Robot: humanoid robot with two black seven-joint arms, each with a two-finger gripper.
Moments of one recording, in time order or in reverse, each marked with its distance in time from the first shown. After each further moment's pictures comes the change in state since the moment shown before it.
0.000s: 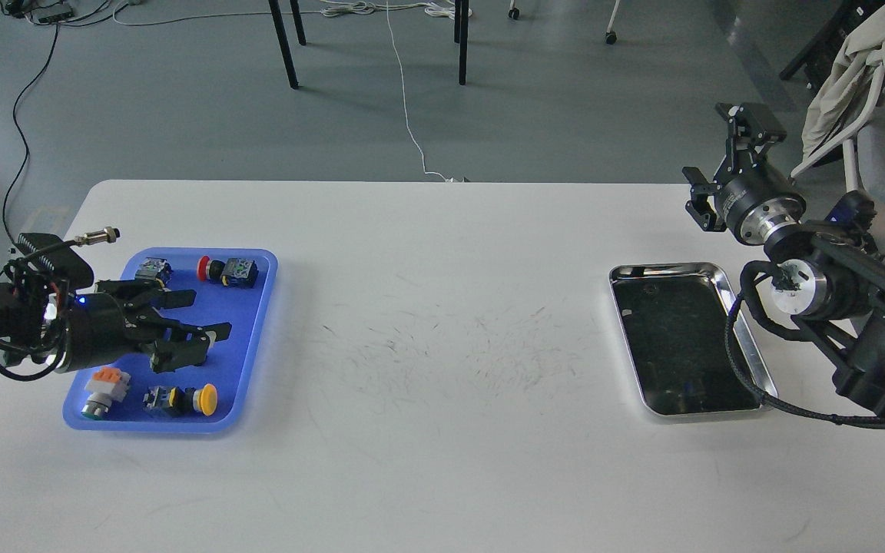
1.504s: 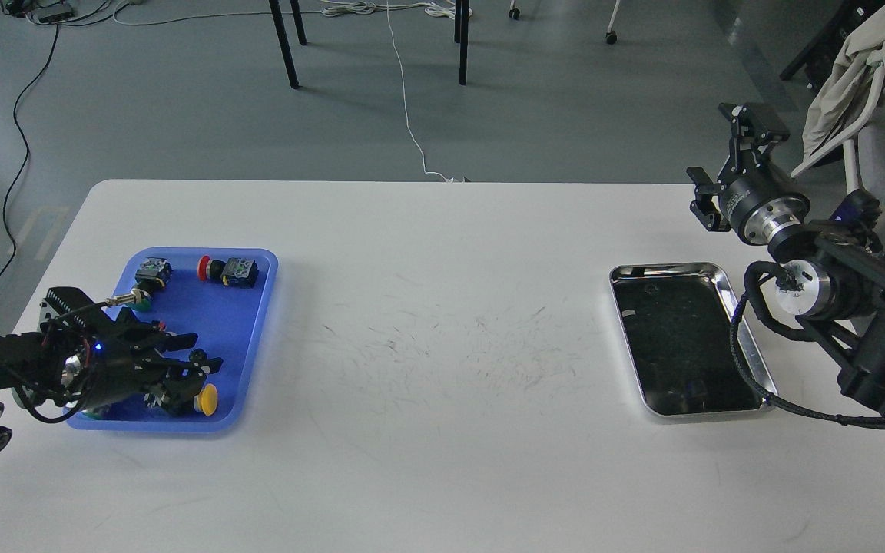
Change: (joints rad) left arm 0.062 -0.154 0.093 0.255 0.043 0.126 0.000; right arm 0.002 -0.008 -0.005 -0.001 -0.014 0.000 0.000
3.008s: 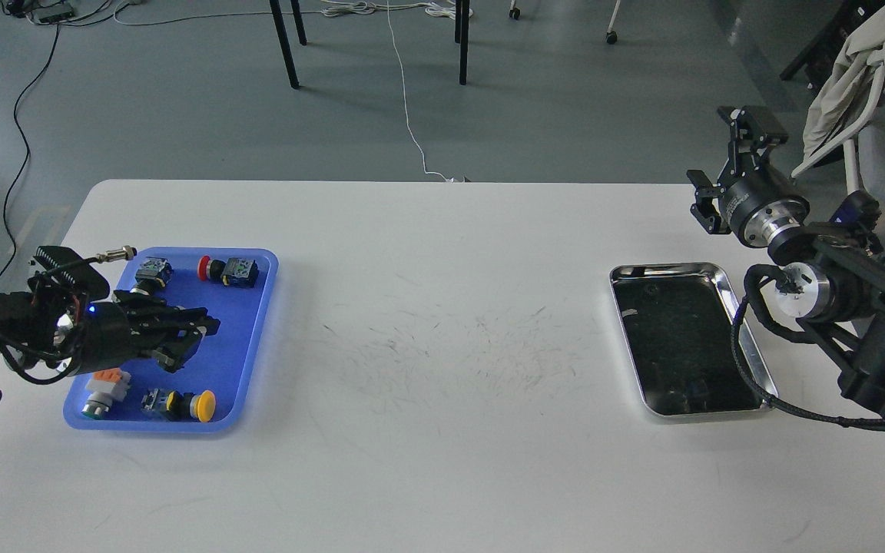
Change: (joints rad) left arm -0.139 0.087 0.004 -0.154 -0.083 -0.118 0.000; right arm -0.003 0.004 -0.004 -0.007 -0.022 0.000 0.000
